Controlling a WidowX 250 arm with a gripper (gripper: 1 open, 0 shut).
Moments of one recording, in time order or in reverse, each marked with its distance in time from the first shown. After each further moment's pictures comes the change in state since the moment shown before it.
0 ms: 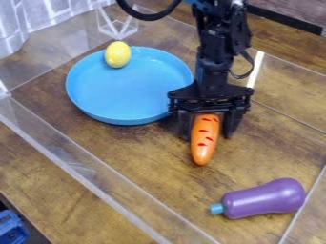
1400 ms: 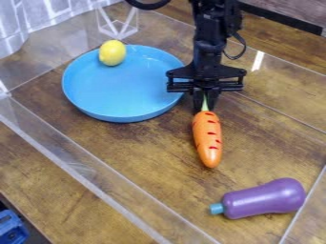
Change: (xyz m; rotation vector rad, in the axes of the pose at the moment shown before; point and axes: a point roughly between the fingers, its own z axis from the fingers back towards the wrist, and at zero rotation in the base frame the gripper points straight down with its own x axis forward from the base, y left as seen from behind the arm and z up) arm 0.035 0.000 -0.004 0.012 0.012 -0.106
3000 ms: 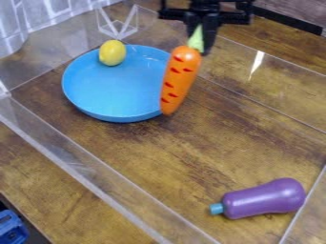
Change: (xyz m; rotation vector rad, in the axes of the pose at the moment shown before) arm 0.002 0.029 0.116 -0.065 -0.029 -0.263
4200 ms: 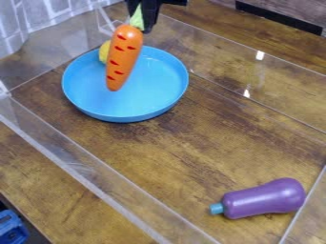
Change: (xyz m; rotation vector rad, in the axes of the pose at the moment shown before) arm 0.013 0.053 0.004 0.097 -0.083 0.016
